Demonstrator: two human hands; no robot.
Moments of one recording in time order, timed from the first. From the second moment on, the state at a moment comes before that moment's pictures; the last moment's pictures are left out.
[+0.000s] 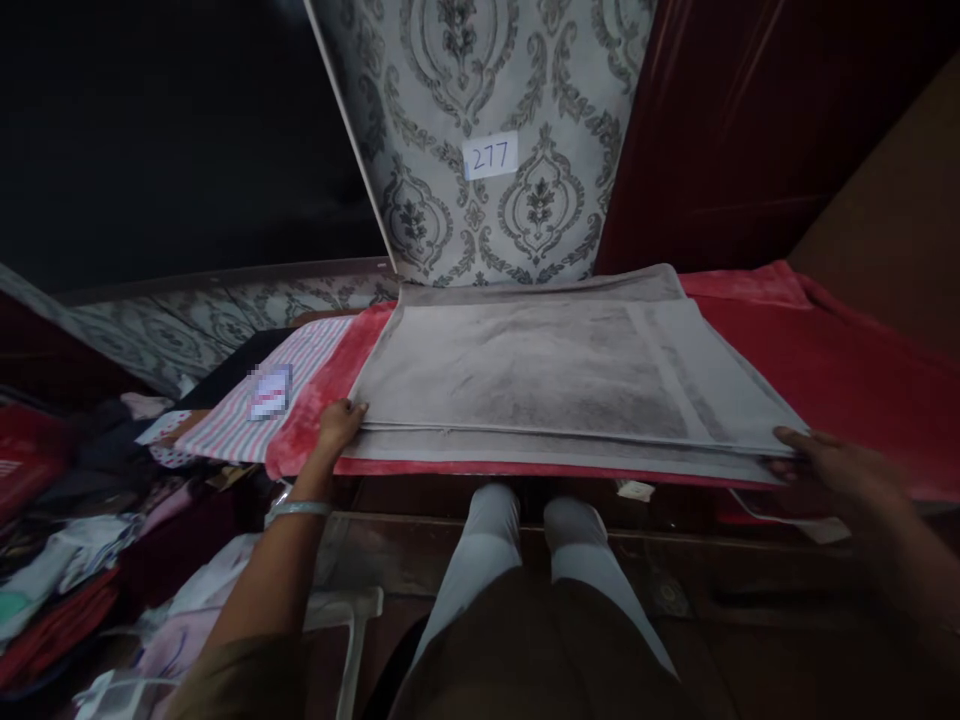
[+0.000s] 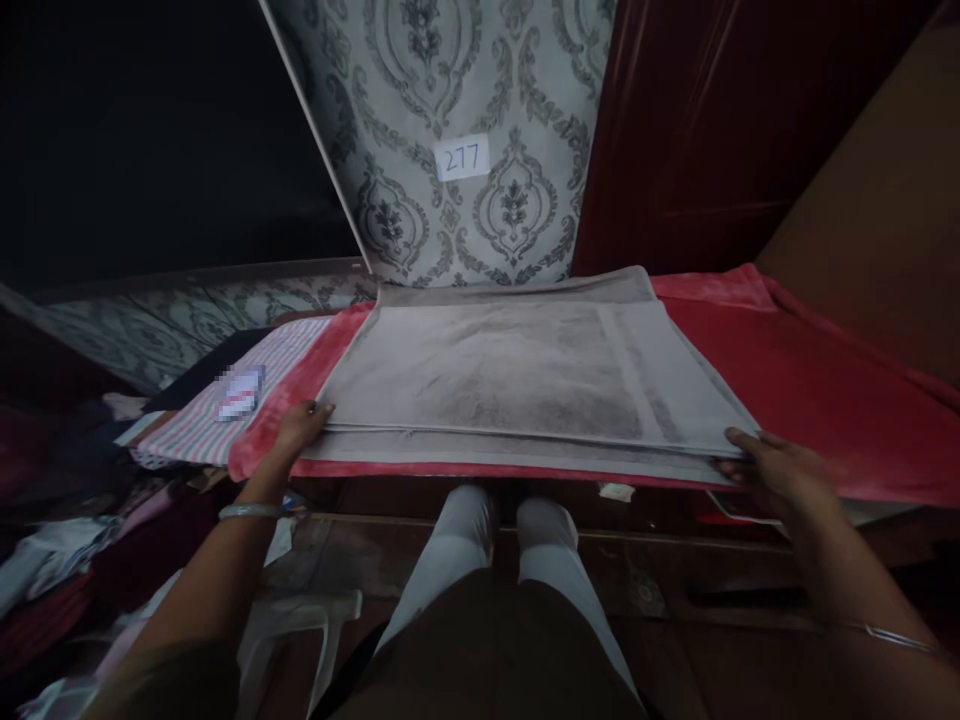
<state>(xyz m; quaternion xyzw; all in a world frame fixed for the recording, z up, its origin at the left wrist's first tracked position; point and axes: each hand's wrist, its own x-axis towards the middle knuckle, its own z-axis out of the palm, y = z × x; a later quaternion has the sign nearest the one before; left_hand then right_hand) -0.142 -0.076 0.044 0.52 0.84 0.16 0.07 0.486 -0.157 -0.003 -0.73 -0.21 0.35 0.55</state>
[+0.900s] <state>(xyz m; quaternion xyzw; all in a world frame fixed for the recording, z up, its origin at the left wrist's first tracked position) -0.058 -0.074 -0.003 0.77 0.60 0.19 -0.12 0.426 -0.069 -0.012 -0.62 -0.77 -0.02 0.18</state>
